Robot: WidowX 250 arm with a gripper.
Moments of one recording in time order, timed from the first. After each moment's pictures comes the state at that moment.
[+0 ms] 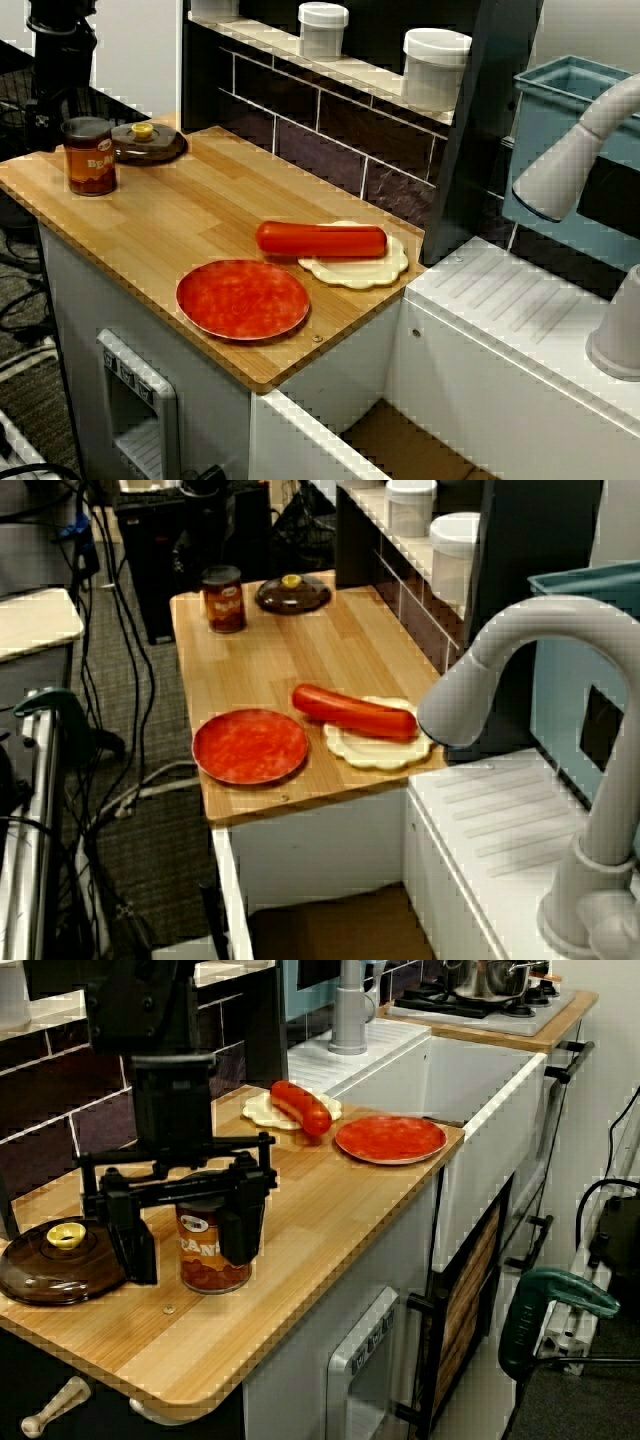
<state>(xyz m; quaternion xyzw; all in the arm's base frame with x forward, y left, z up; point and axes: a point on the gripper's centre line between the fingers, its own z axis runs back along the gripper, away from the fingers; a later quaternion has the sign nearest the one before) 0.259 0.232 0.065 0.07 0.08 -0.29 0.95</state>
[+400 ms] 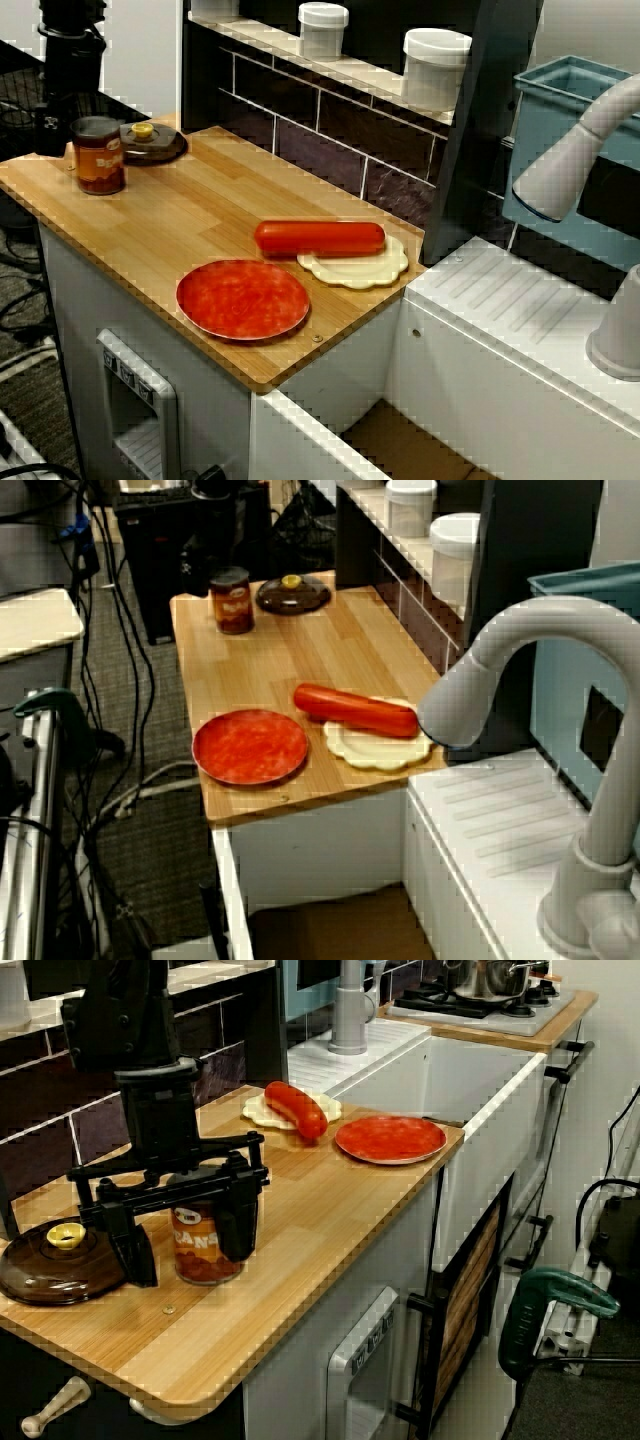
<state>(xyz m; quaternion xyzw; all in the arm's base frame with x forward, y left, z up) 0.267 0.222 0.057 0.02 0.09 -0.31 0.95</state>
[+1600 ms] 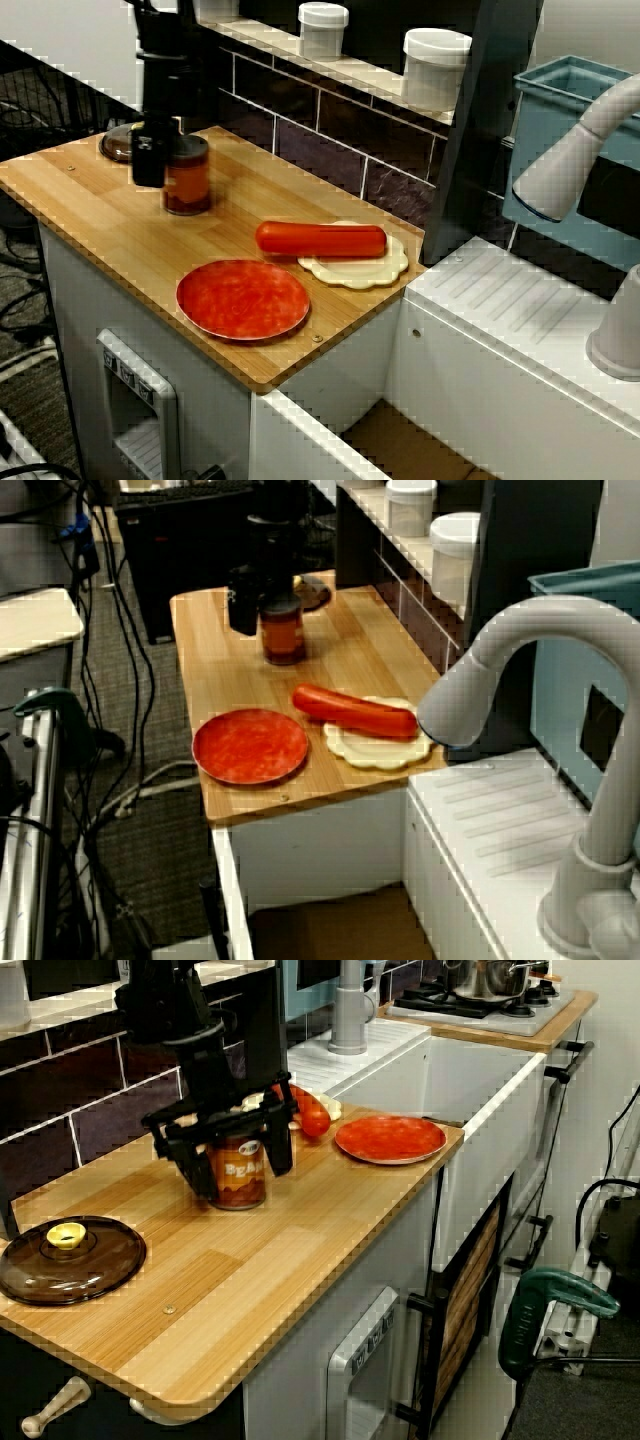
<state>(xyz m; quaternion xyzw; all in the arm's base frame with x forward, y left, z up) 0.308 0.118 0.053 -0.10 0.07 -0.40 0.91</state>
